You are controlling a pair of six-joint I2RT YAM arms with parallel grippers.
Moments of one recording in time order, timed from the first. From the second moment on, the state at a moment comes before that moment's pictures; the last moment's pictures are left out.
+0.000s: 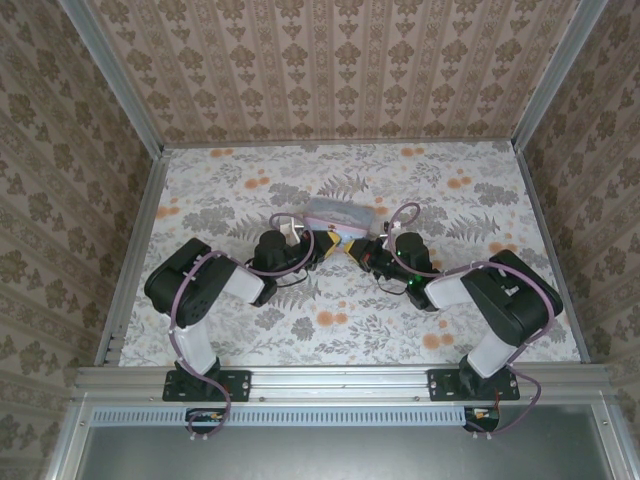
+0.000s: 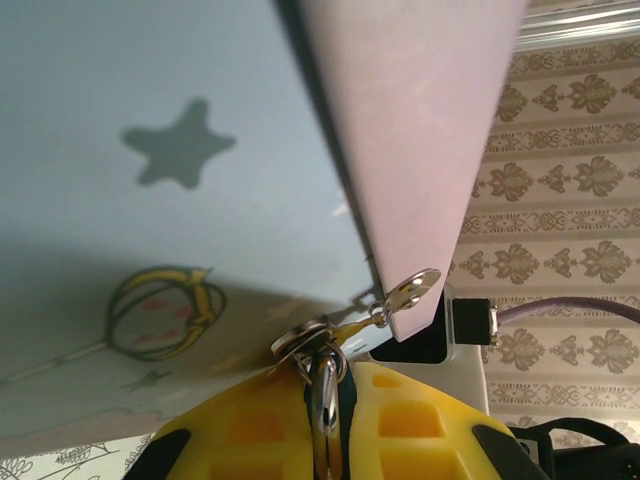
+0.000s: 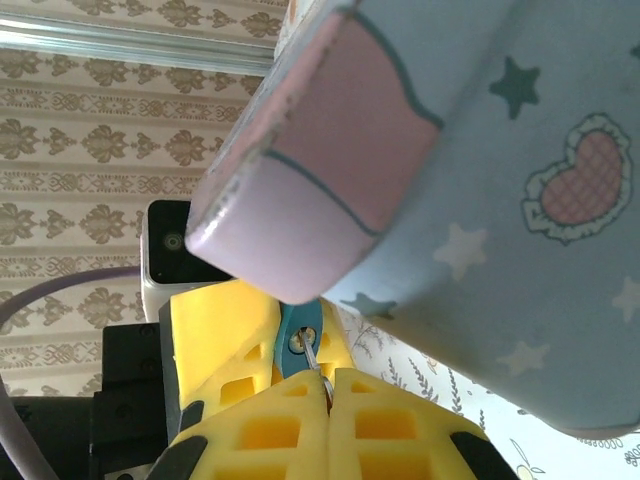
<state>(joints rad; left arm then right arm) -0.67 1.82 0.55 1.12 0.44 -1.38 0.51 1.65 0.46 0.93 -0.38 1.31</state>
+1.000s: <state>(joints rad) -0.71 1.81 0.55 1.11 0.34 -1.44 0.47 1.58 0.56 0.65 -0.46 1.10</state>
